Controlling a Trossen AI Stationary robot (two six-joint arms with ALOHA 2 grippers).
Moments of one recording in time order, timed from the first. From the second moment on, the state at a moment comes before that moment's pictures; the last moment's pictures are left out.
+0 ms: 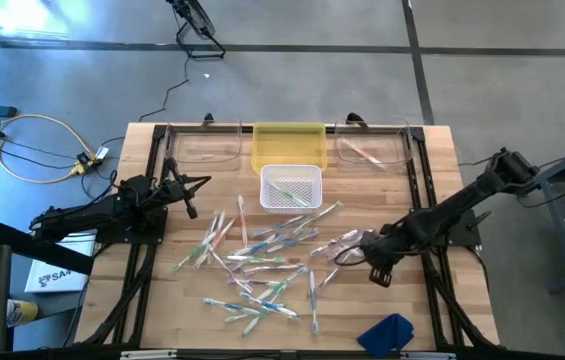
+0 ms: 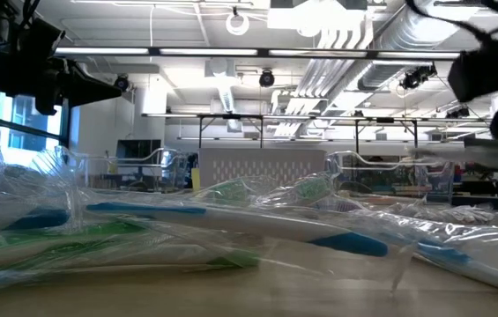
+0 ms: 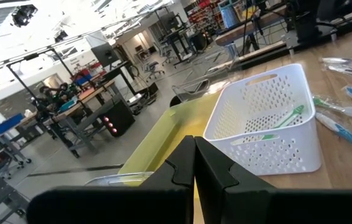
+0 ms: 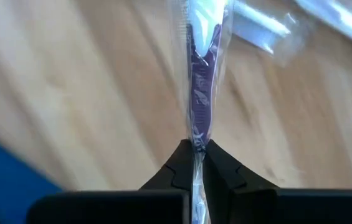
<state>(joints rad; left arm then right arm) 0.22 0.01 0.04 -0.01 -0.24 0.50 0.49 1.25 0.67 -0.69 -0.11 0.97</state>
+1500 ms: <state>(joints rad) 0.24 0.60 0.45 0.01 -0.17 0.30 -0.02 1.26 0.75 0.16 0.34 -0.06</state>
